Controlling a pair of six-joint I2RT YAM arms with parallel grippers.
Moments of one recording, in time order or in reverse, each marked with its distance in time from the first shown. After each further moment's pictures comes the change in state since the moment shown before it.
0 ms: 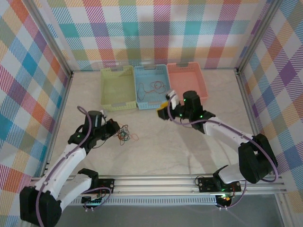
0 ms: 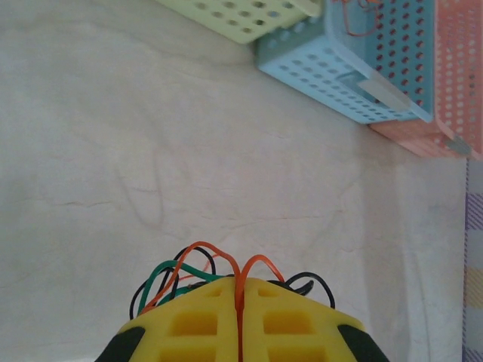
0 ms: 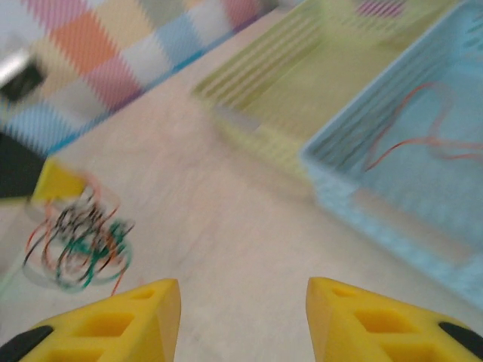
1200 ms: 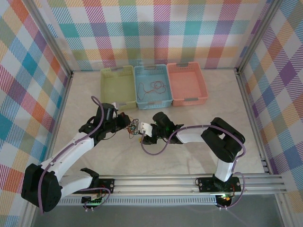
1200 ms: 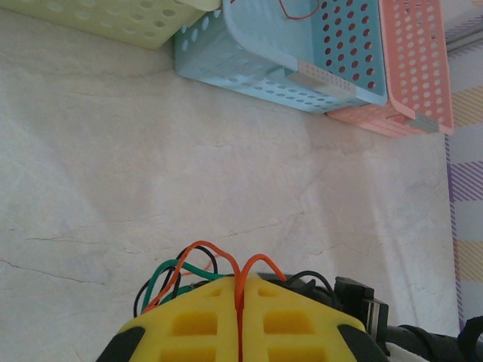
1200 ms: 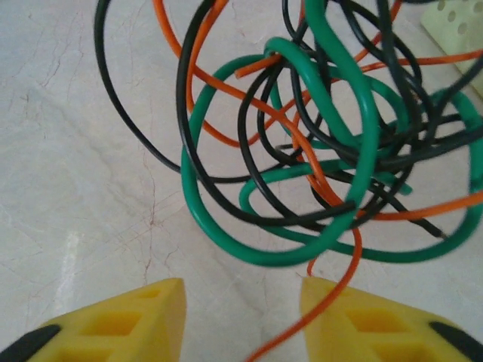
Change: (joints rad) left arm -0.123 0.164 0.071 0.146 -0.026 0.021; right arm 0.300 0.383 0.000 0.178 0.100 -0.512
